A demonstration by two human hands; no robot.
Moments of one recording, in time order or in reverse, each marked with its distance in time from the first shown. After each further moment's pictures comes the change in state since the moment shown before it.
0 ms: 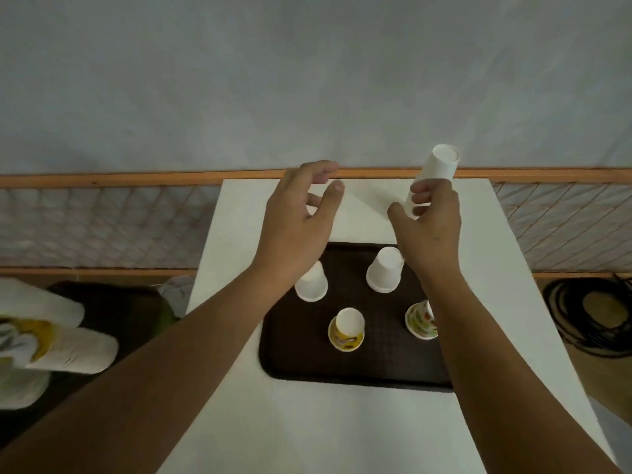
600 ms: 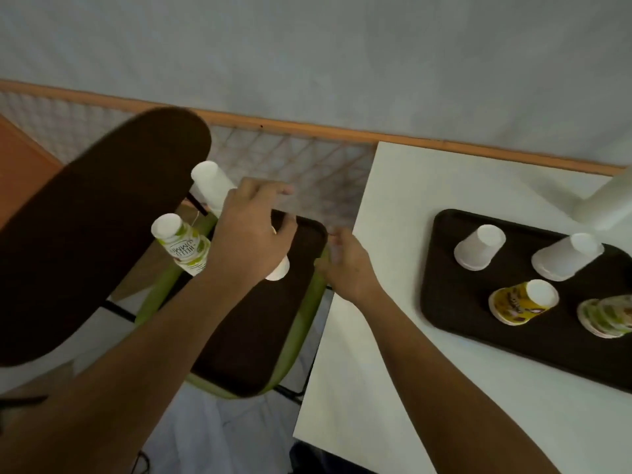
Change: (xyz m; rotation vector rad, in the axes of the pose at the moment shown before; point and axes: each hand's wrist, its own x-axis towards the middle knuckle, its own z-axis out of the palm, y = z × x) left_hand -0.157 -0.161 -0.329 0.656 0.188 -0.074; right_hand -0.288 -0.091 0.285 0.001 -0.836 -0.042
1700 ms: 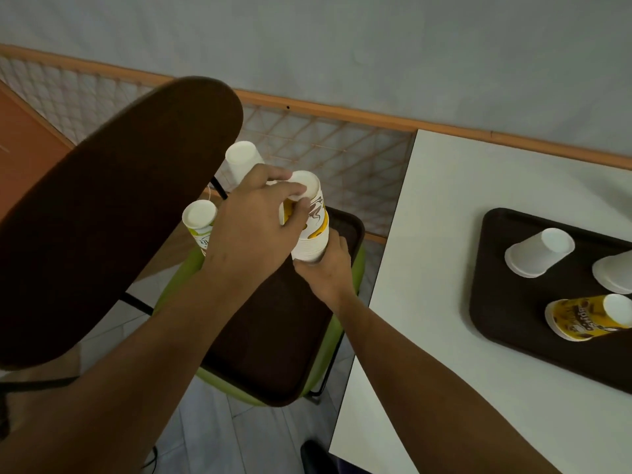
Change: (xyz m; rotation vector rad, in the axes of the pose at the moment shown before) left_hand 0.008 -0.075 -0.007 -0.038 0.085 0.077; right_hand 0.049 0.021 0.136 0.058 0.141 -0.088
